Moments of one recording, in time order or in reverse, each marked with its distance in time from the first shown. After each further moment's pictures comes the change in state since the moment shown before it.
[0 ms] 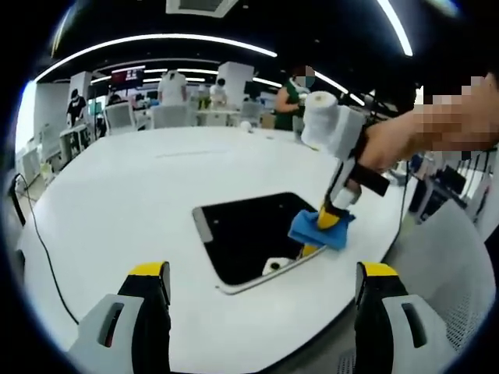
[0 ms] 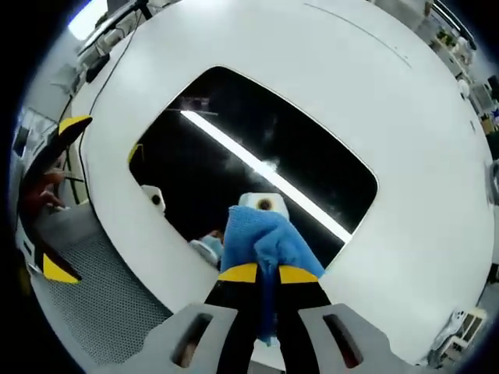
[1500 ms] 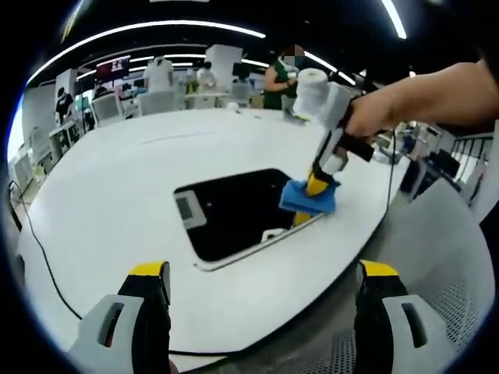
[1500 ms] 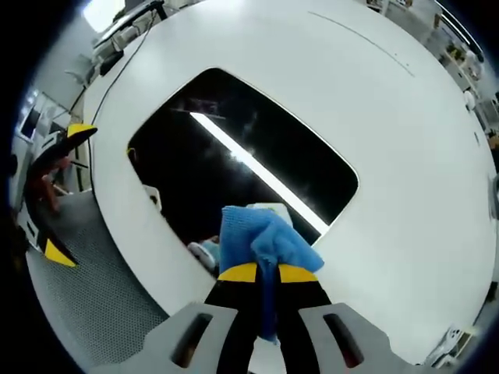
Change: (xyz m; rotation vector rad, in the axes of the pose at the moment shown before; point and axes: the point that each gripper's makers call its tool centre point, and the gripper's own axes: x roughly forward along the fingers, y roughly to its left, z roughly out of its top) left arm -0.006 -0.023 -0.023 0.032 0.116 -0.037; right arm -0.006 -0.025 -0.015 -0.044 -0.074 0.058
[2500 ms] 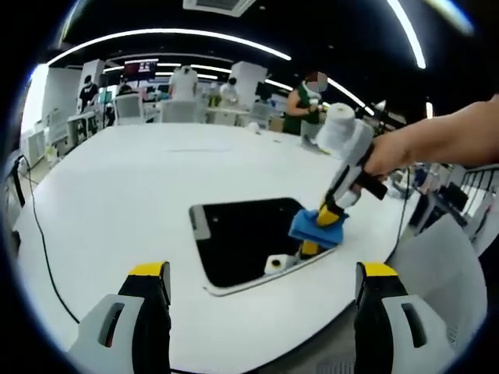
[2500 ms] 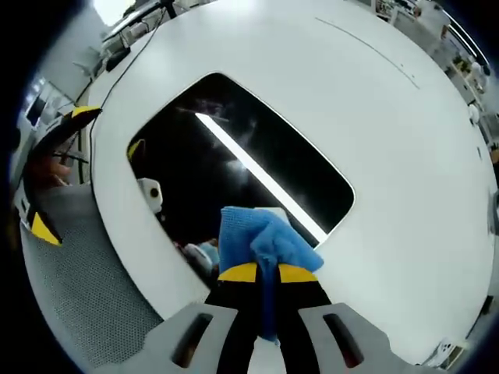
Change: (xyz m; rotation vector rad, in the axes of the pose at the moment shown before) left arm 0.008 0.007 0.024 -0.076 -0.095 -0.004; right arm 0.002 -0.007 0.008 -0.057 -0.023 0.003
